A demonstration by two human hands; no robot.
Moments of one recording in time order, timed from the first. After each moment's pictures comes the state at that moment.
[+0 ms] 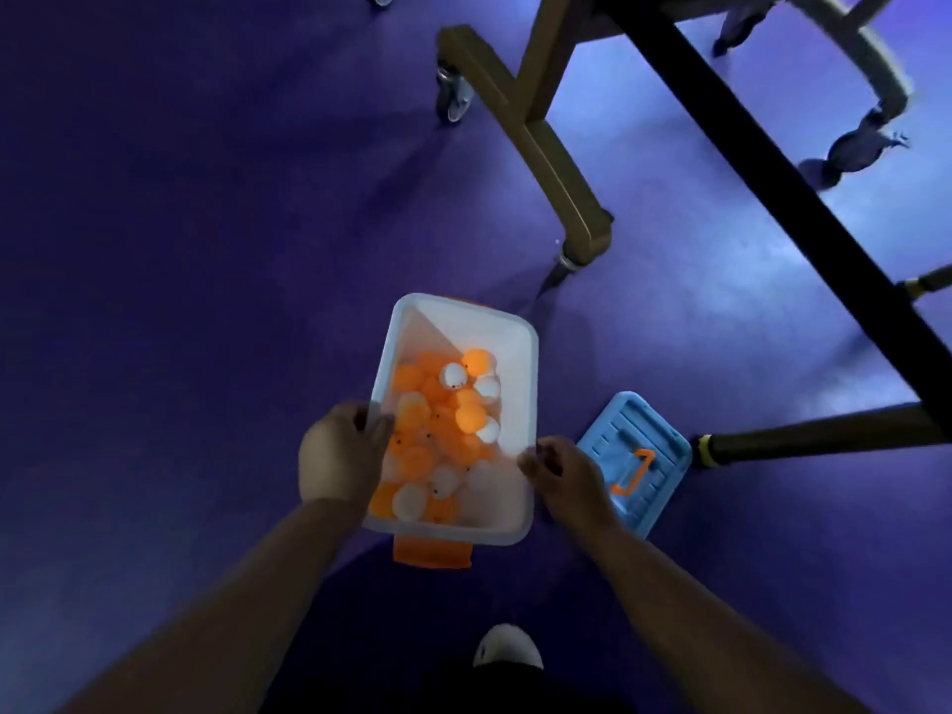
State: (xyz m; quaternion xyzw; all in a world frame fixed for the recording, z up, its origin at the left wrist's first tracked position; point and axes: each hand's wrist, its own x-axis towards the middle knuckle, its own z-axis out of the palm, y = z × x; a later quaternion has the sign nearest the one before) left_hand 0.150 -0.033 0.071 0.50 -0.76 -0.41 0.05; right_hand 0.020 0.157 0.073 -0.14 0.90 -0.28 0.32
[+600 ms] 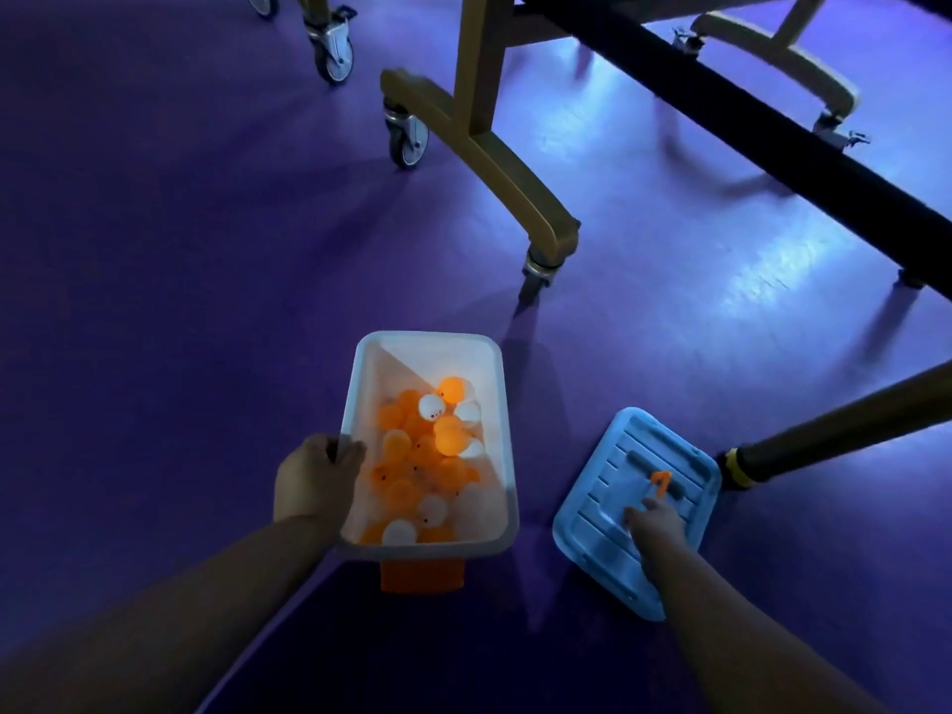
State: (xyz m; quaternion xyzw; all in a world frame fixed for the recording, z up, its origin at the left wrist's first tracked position) left_hand 0.115 -0.013 -0.050 0.50 -0.76 -0.40 0.06; right_hand -0.068 0.281 -0.107 0.22 0.87 -0.37 0.22
